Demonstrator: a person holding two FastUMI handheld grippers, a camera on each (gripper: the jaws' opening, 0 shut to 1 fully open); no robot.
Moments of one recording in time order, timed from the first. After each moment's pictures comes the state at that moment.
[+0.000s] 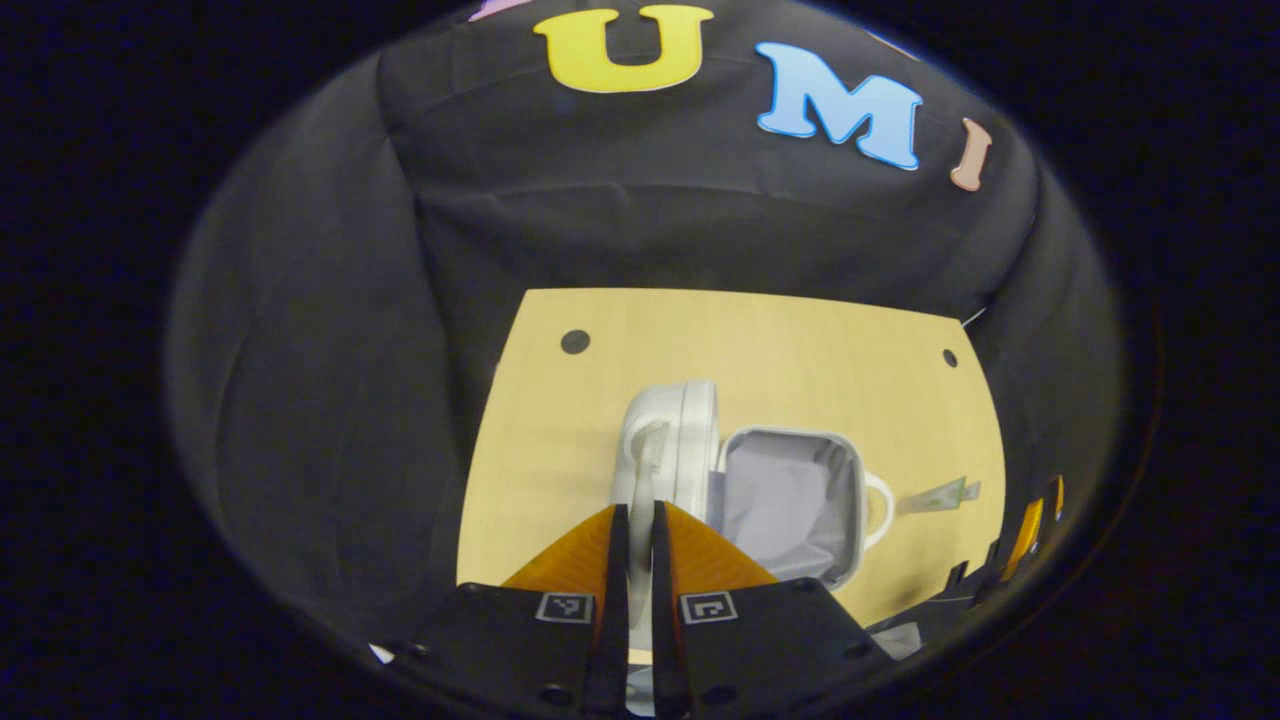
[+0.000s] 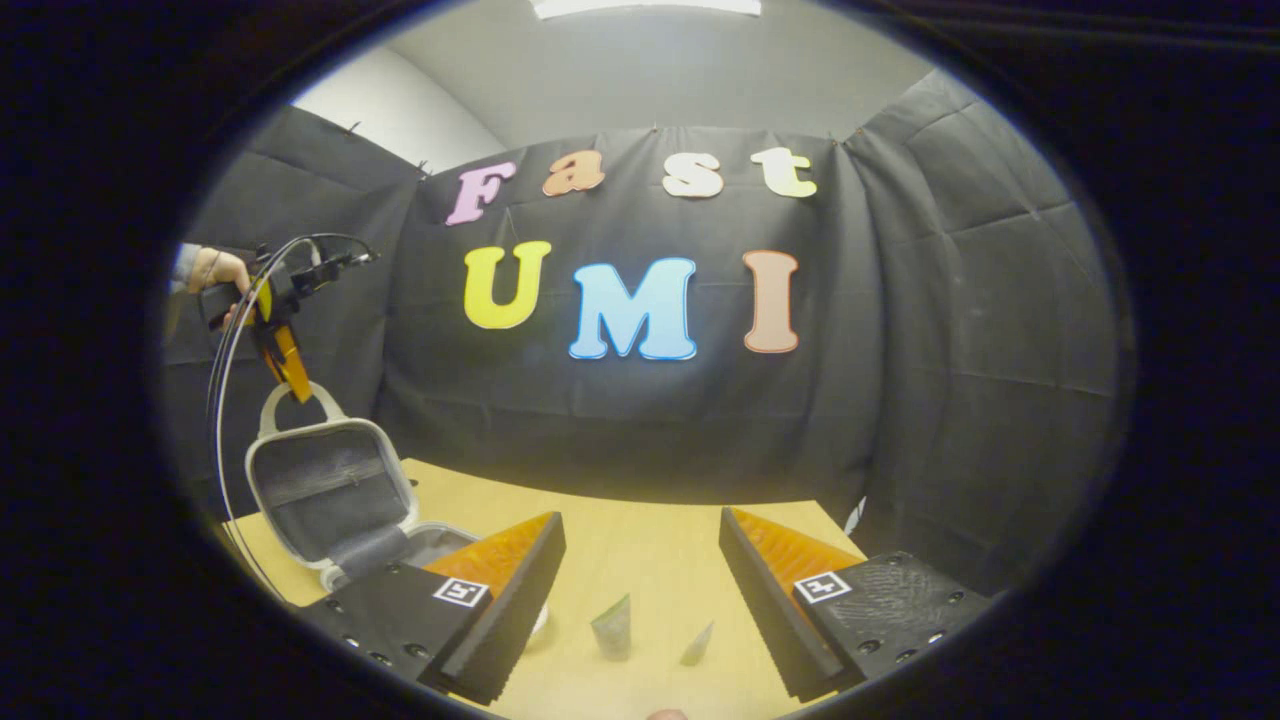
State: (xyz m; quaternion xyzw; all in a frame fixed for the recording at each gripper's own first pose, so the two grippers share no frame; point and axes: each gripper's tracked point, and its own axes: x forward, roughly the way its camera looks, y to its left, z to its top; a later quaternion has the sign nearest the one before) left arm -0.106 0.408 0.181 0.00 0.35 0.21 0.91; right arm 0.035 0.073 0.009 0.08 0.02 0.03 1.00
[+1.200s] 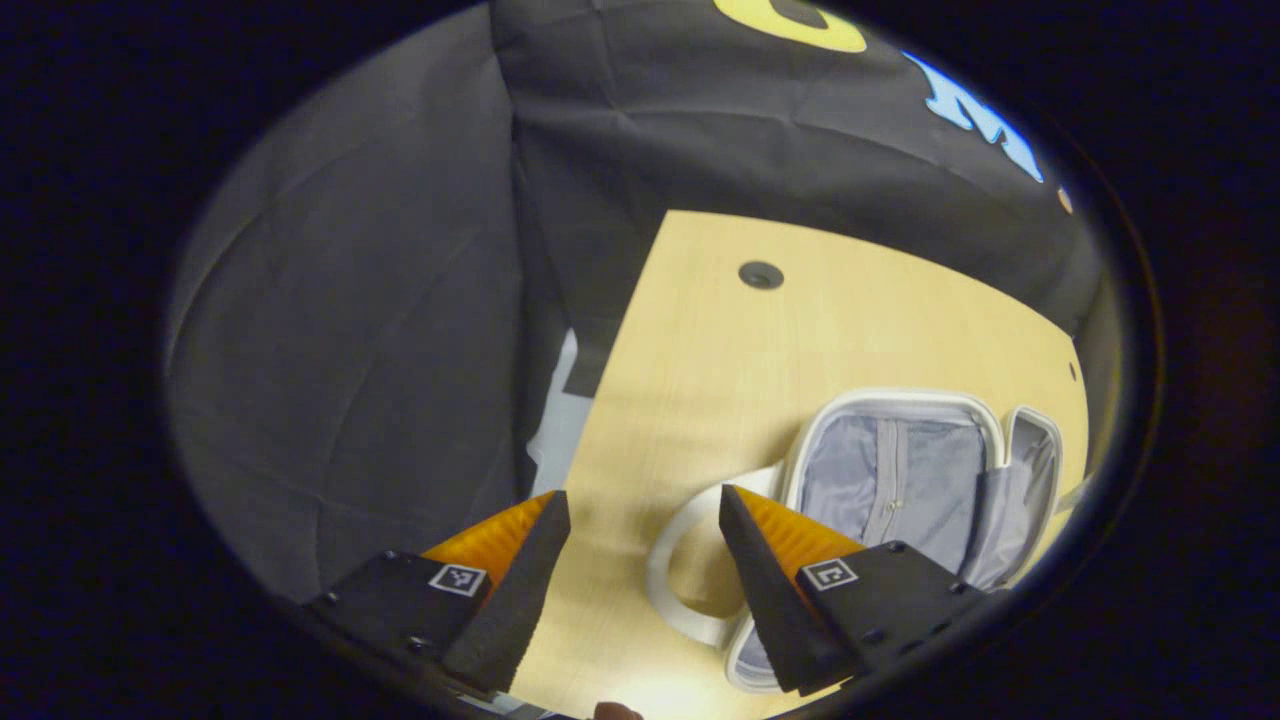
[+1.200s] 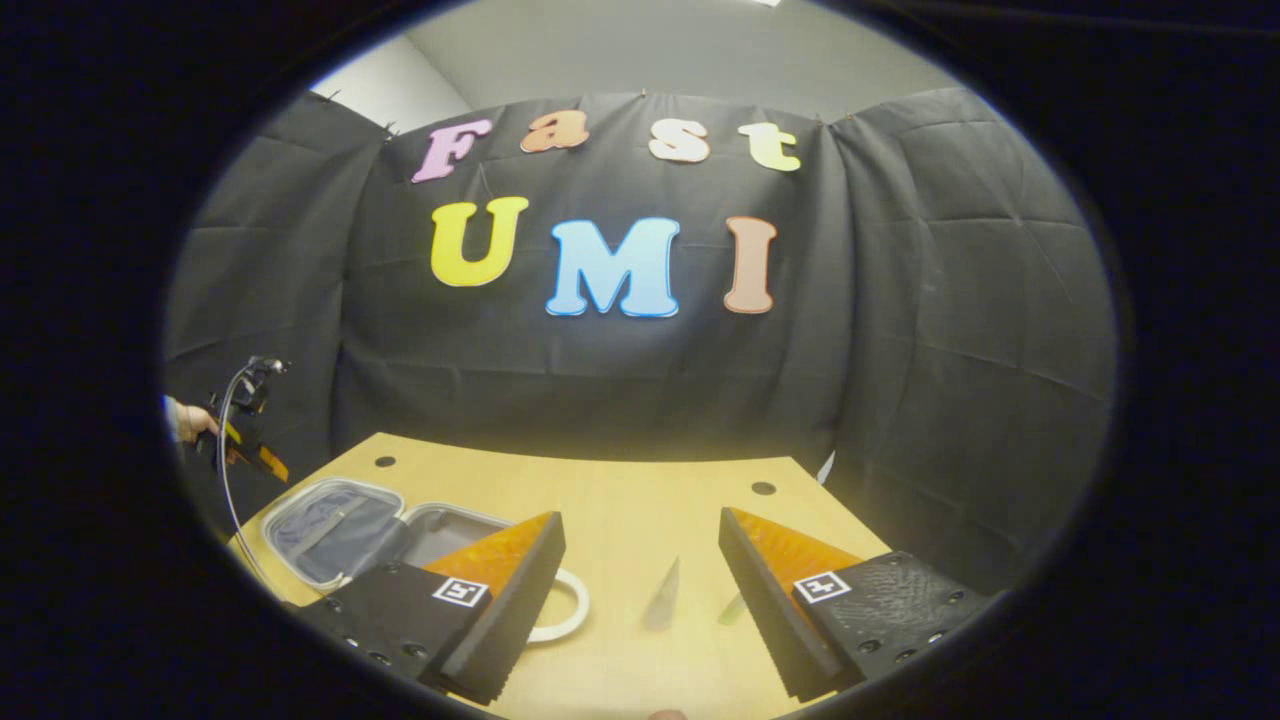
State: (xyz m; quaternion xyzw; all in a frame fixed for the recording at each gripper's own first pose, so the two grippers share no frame) left arm -0.107 0.687 0.028 -0.02 0.27 0.33 0.91; right arm 0.020 0.121 0.000 0.08 0.10 -0.04 0.99
